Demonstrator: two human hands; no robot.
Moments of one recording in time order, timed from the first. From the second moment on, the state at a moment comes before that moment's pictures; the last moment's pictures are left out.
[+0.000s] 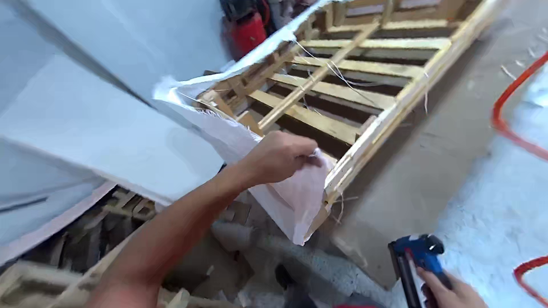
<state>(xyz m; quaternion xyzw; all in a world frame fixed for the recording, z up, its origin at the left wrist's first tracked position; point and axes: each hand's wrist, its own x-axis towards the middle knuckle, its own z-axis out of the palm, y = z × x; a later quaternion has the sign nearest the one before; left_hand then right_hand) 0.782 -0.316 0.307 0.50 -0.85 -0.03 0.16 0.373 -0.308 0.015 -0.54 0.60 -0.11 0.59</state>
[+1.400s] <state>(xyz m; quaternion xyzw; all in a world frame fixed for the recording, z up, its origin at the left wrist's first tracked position) 0.772 -0.505 0.179 0.01 -0.97 -0.16 0.16 0.771 -0.249 0.290 -0.26 0.87 -0.20 0.36</state>
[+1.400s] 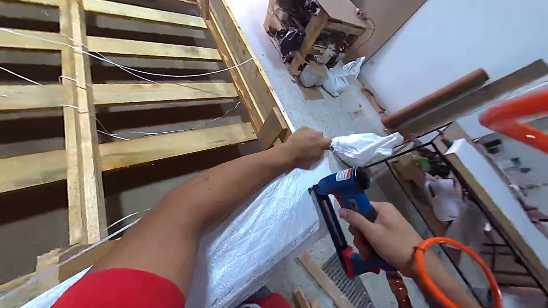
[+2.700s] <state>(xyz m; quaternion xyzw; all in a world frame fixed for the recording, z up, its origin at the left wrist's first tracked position) 1.034 -0.507 0.181 0.29 -0.92 -0.27 0.01 0.881 -0.261 0.289 -0.26 0.86 -0.25 0.35</state>
